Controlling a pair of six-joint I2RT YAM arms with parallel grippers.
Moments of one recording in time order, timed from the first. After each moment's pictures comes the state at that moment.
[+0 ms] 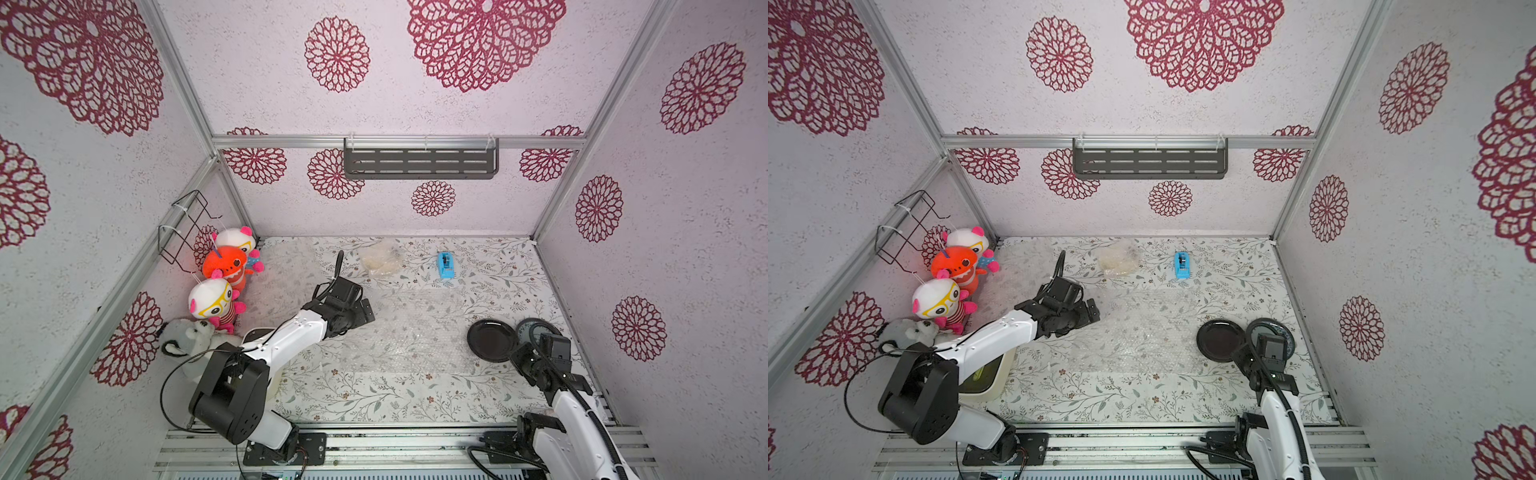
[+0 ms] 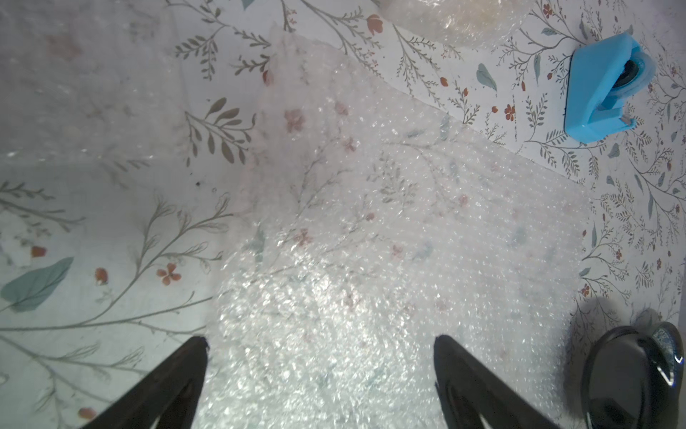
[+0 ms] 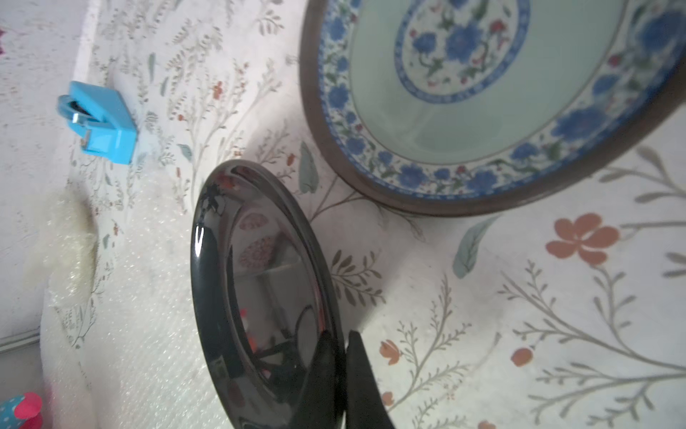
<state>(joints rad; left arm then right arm) -0.48 1.48 0.91 -0.45 -0.06 -0.80 -0.13 0.73 0.36 -0.46 -0.15 0.79</state>
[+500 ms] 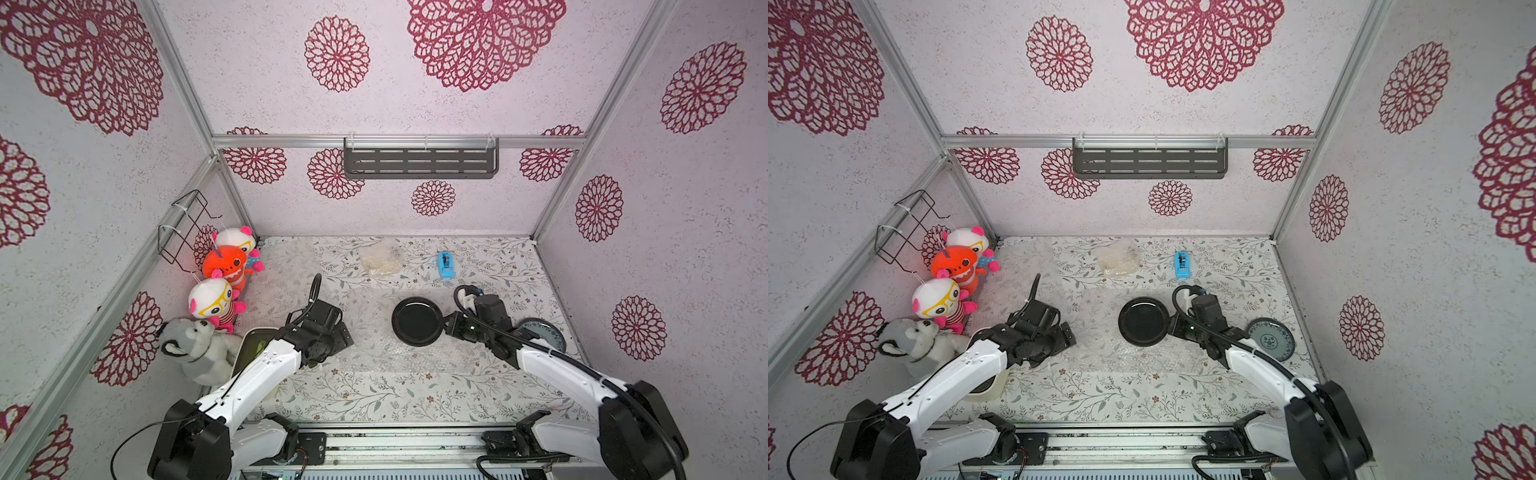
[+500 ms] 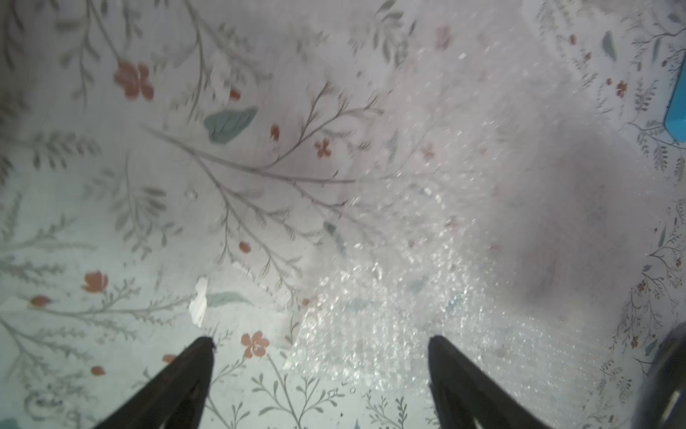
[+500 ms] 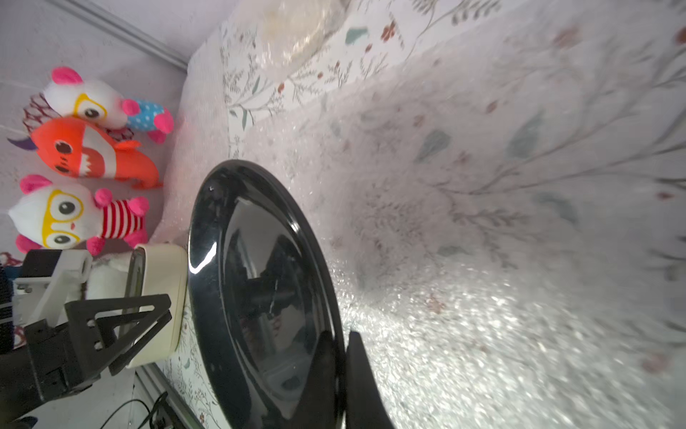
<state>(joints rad) -0.45 1.16 0.66 -0.68 -0.03 -0.94 0.50 1.30 0.65 -0.04 -0.28 0.72</state>
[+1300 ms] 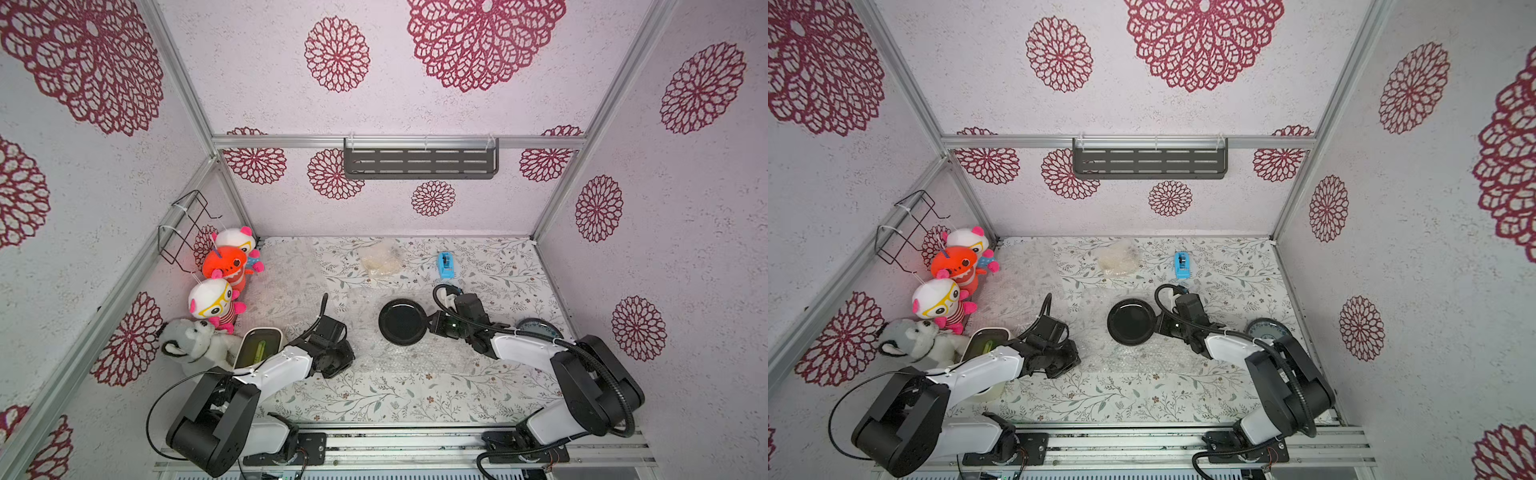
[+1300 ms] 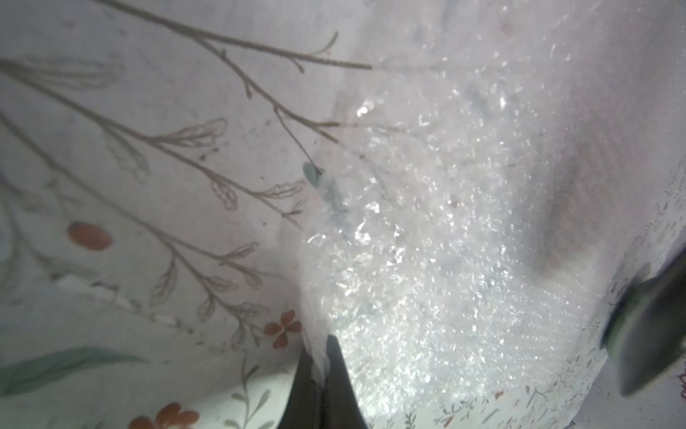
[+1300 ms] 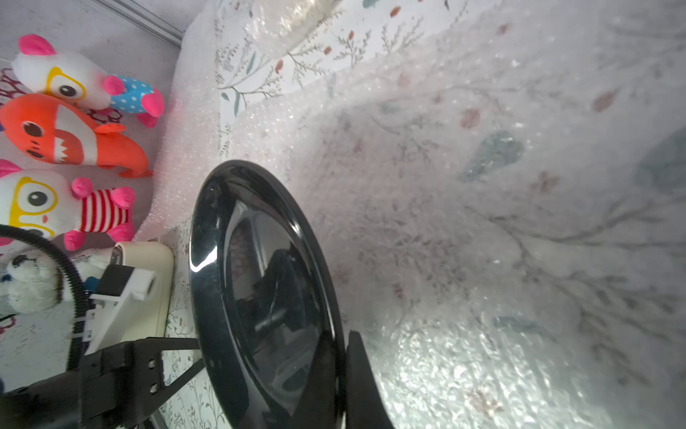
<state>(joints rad) -0.46 1.34 0.51 -0.31 0.18 -0.97 0.53 1.55 0.68 0.16 -0.30 0.73</state>
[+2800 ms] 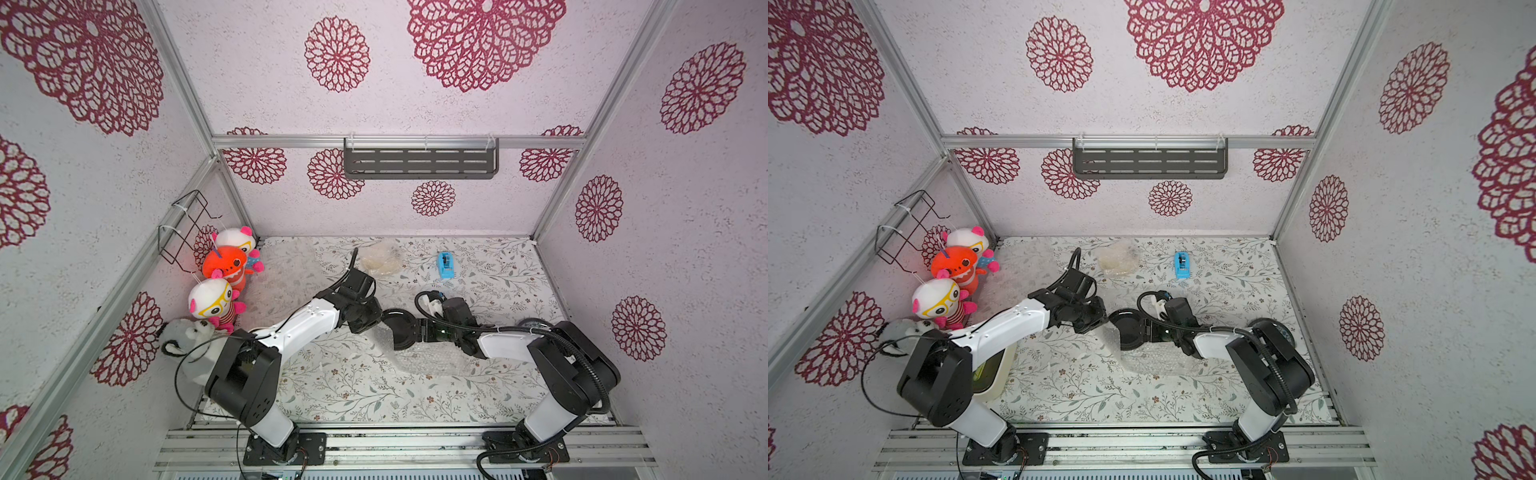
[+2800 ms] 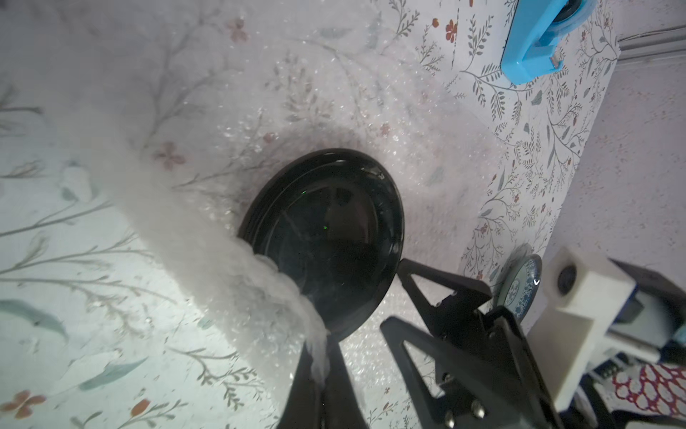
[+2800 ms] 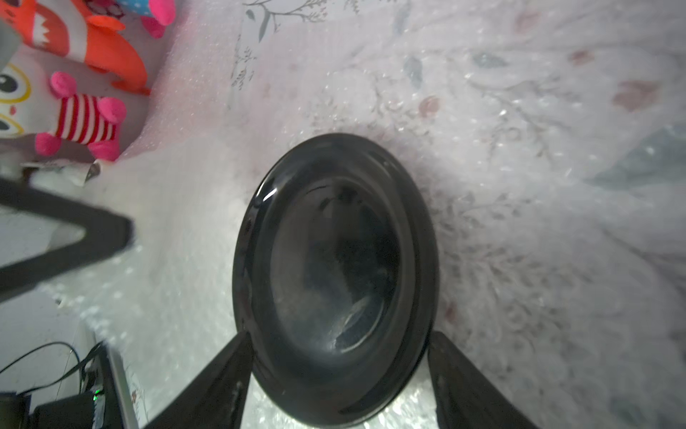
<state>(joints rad) -0.55 1.66 1.14 -0.52 0.21 -0.96 0.60 1.64 0.65 0.34 -0.39 0.54</state>
